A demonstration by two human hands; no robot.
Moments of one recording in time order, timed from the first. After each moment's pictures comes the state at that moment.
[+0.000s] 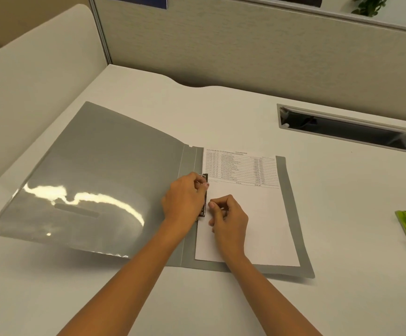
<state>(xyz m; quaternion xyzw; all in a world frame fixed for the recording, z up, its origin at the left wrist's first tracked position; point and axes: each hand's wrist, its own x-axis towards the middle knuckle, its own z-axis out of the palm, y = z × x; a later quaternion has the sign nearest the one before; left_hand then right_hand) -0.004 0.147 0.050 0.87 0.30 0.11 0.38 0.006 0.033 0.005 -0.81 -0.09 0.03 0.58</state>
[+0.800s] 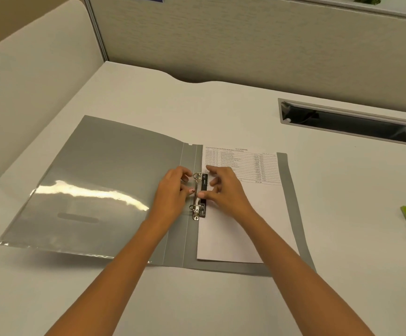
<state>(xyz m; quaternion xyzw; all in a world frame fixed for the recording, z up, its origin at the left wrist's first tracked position) -0.007 0.188 0.020 0.87 0.20 0.12 0.43 0.078 0.052 0.025 -0.84 -0.25 0.17 0.45</state>
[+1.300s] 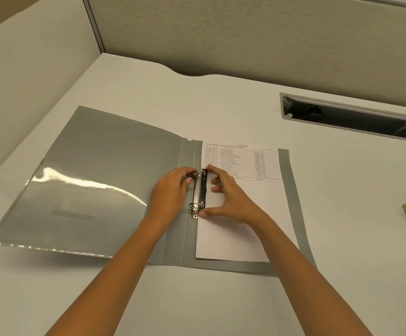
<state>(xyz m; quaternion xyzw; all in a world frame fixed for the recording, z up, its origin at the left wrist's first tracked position) -0.003 0.188 0.013 0.89 0.19 0.13 0.40 0.080 0.026 0.017 -0.81 -0.33 0.28 0.40</state>
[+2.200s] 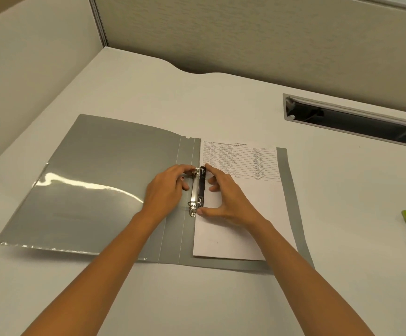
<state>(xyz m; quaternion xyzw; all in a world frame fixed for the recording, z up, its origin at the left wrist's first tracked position) -0.008 0.194 0.023 0.90 0.20 0.11 0.38 0.076 0.028 0.017 -0.82 -0.39 0.20 0.38</state>
